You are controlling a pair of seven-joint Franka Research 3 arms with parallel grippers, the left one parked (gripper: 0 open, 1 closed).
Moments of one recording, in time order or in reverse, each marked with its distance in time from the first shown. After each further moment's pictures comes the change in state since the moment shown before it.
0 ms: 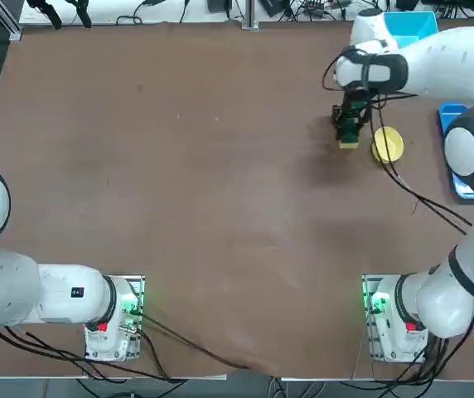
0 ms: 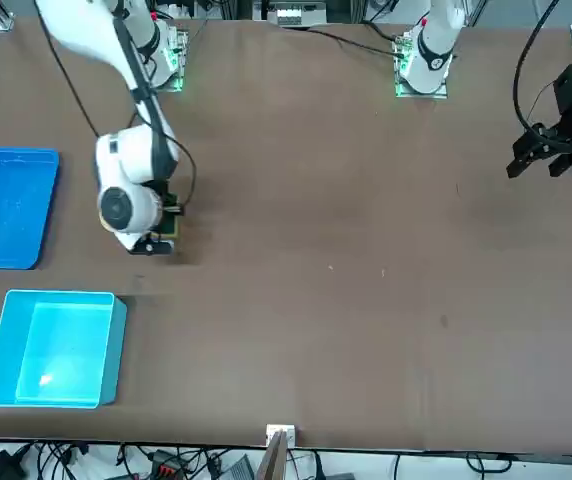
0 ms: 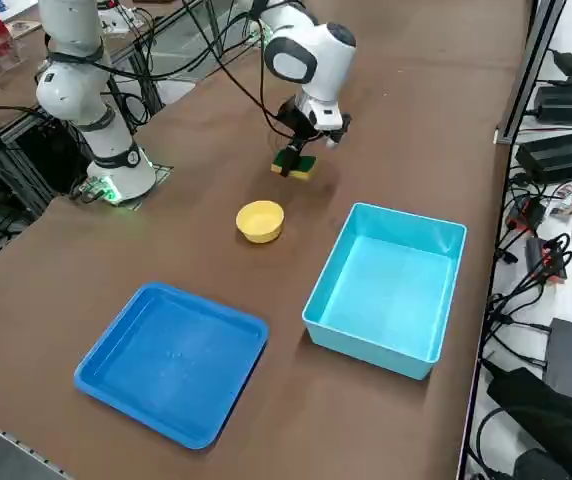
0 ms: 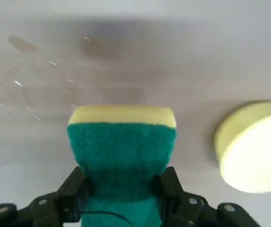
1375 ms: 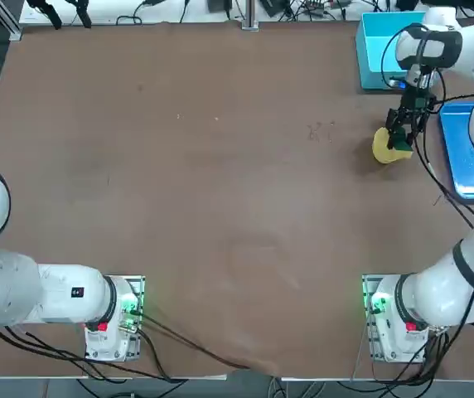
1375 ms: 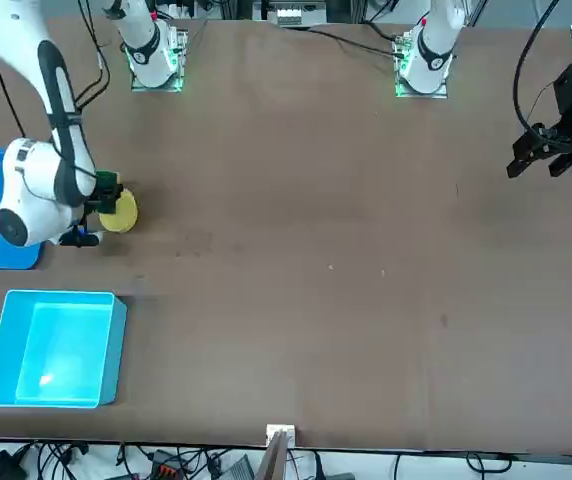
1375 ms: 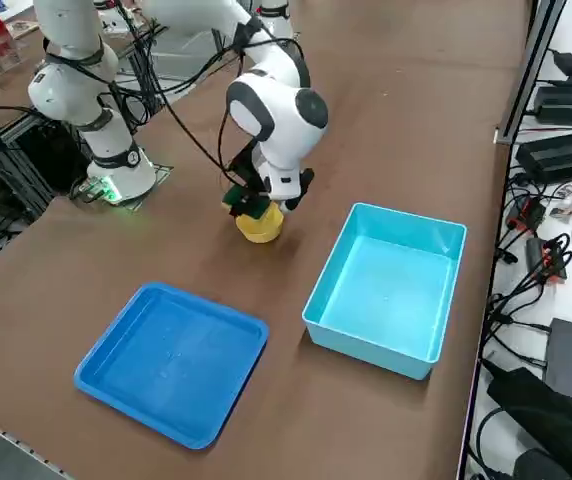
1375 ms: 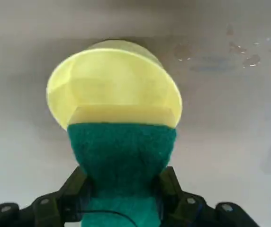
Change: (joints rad) arm -0.269 0.048 -0.082 0.029 0.004 -0.187 -0.301
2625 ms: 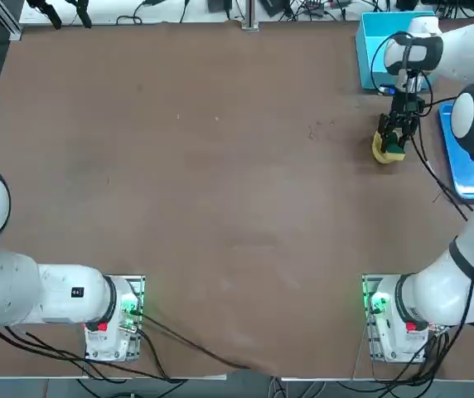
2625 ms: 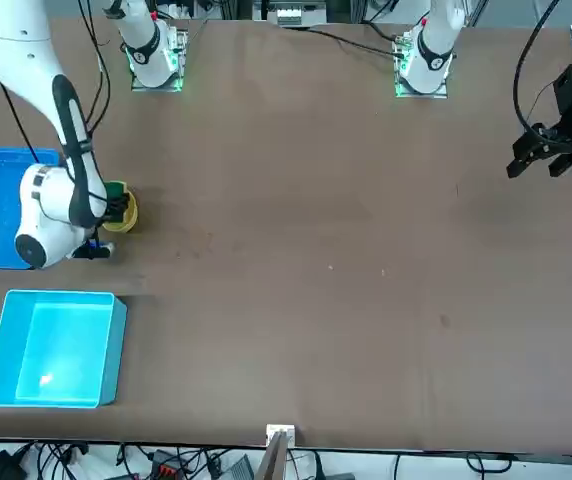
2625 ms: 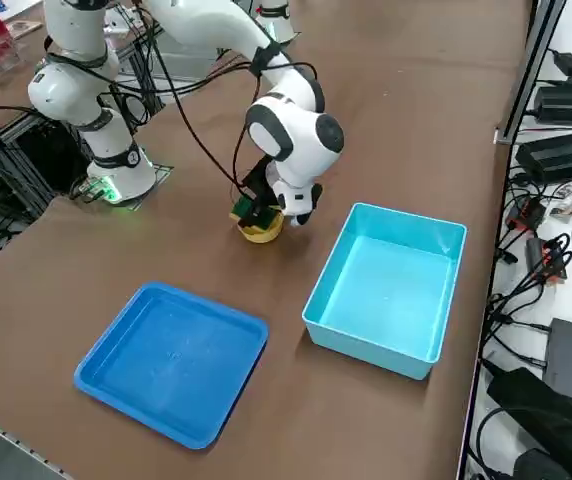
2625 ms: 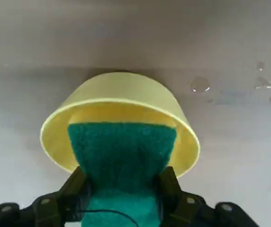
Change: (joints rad) arm -0.003 0.140 0.031 0.099 0.005 -0.013 -0.013
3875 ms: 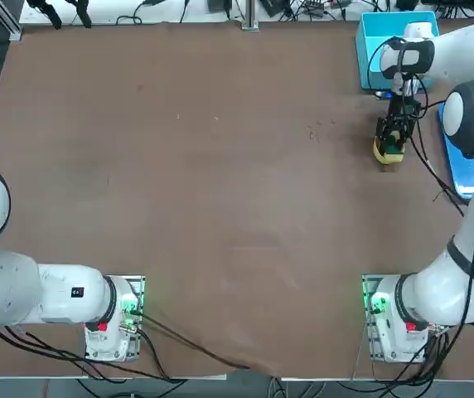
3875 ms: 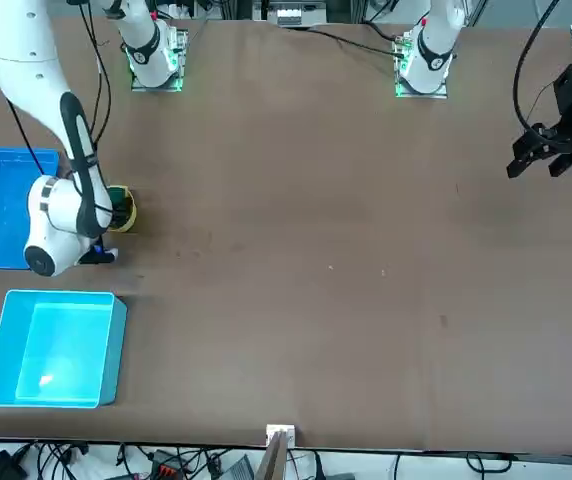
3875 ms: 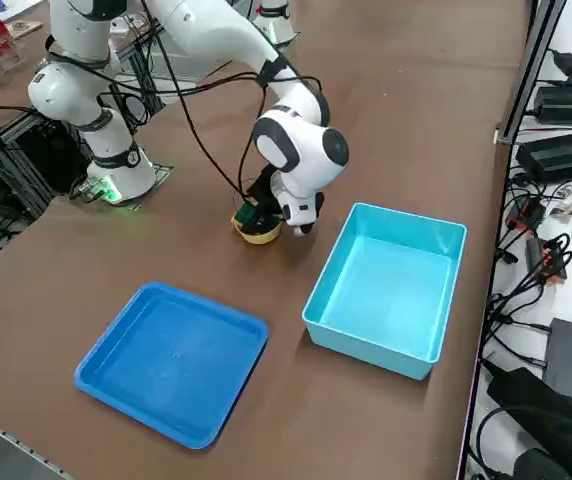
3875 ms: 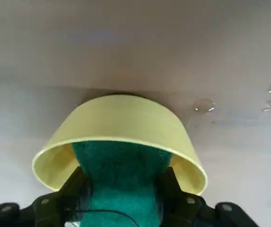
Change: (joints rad) arm -0.001 0.061 0.000 0.039 0.000 -0.004 -0.019
